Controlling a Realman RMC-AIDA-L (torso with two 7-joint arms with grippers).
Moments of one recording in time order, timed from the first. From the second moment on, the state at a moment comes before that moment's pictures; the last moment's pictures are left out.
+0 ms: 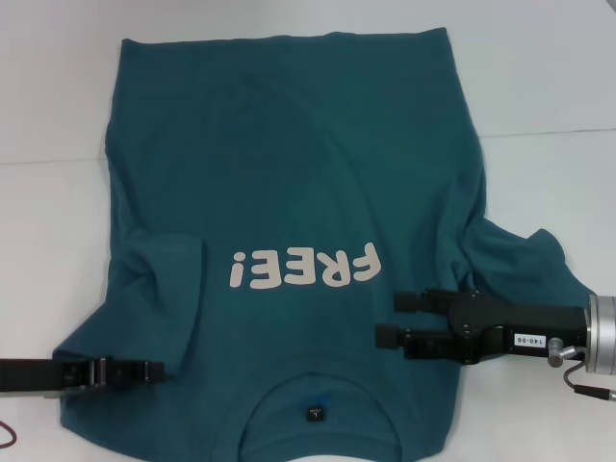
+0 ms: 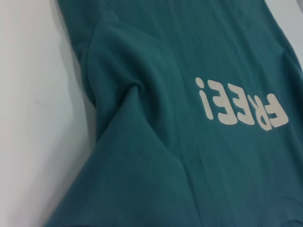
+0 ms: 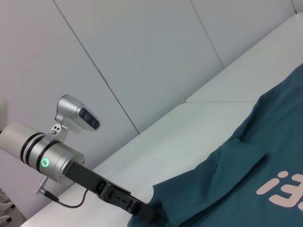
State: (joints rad) left arm -0.50 -2.13 0.64 0.86 2.43 1.45 -2.30; right arm 0.51 2.07 -0.68 -0.51 -1.96 -1.57 1.52
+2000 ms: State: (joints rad) left arm -0.62 -2.08 0.64 0.82 2.56 1.52 -2.64; right arm 0.50 2.06 -0.67 -0.54 -1.95 -1.61 1.54
